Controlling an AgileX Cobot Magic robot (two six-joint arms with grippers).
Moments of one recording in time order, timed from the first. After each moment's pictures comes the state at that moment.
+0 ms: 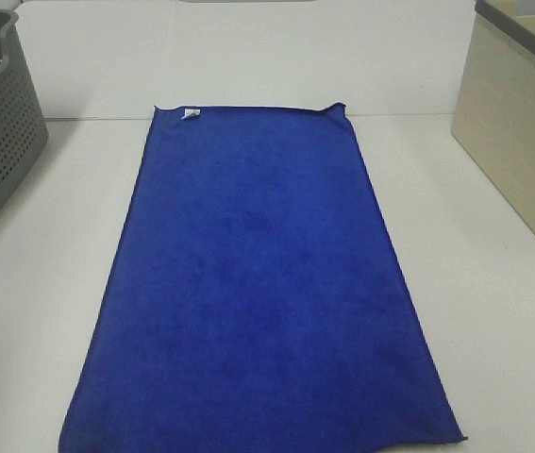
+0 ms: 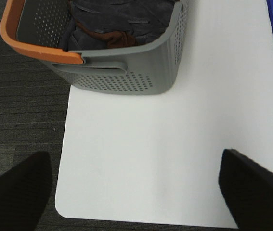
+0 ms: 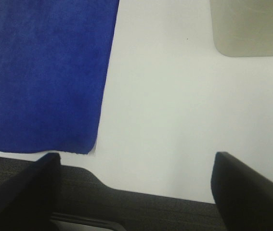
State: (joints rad) left arm 0.11 0.64 -0.93 0.14 1.18 0.08; right arm -0.03 0.51 -0.78 0.18 1.22 -0.12
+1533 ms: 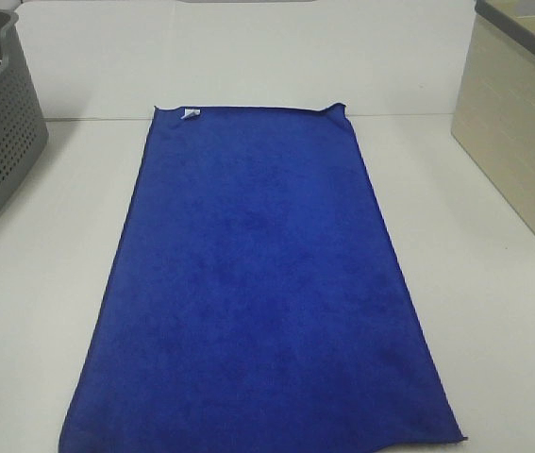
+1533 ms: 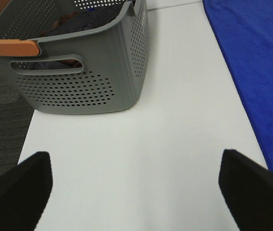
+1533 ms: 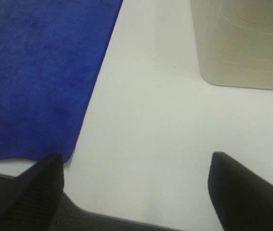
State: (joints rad) left arm 0.11 0.00 -0.52 -0.01 1.08 0.15; right arm -0.03 0.00 -0.46 0.16 1.12 -0.21
